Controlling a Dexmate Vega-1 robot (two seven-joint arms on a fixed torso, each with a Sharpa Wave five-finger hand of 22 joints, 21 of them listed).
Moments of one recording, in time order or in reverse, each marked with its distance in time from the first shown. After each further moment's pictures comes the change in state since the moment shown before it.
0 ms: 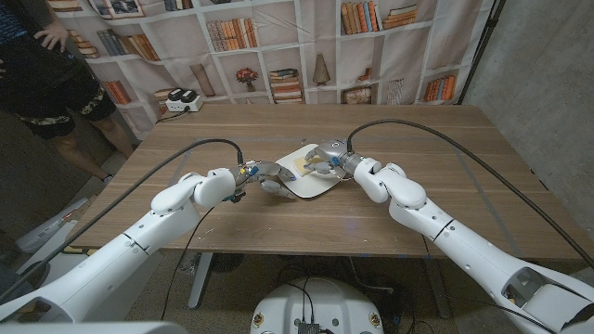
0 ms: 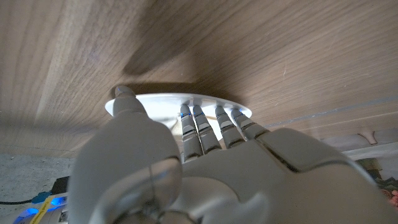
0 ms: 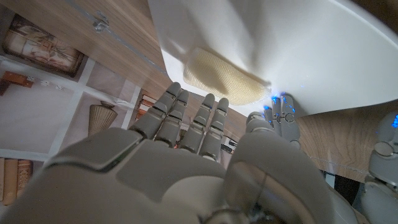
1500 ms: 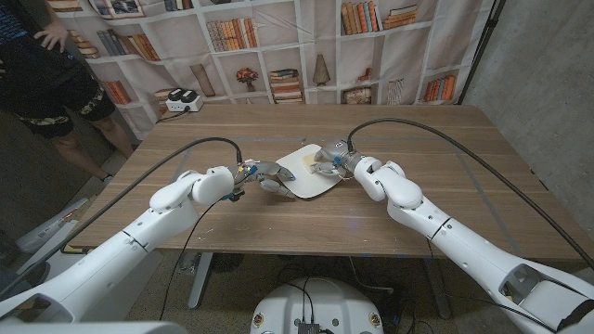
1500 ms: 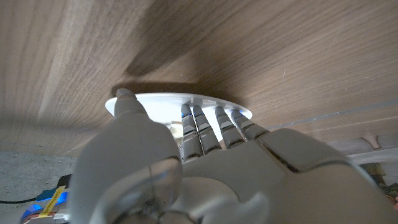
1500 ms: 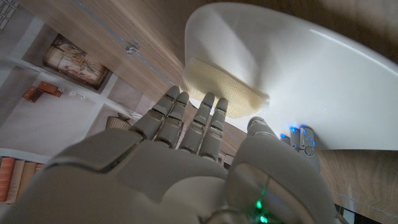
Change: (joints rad) left arm -0.016 0.004 0.007 0.018 -0.024 -0.006 -0.036; left_hand -0.011 0.010 -0.004 0.015 0.000 -0.005 0.005 0.000 0.000 0.000 0.000 0.001 0.000 0.000 0.000 0.002 0.005 -0.007 0.000 0.000 0.001; right arm 0.006 -0.008 -0.014 -0.015 -0.096 -0.093 0.095; right_hand -0.047 -0.005 0.004 0.012 0.004 0.085 0.030 0.018 -0.007 0.076 0.044 0.027 -0.006 -0.008 -0.001 0.004 -0.018 -0.040 -0.002 -0.009 0.000
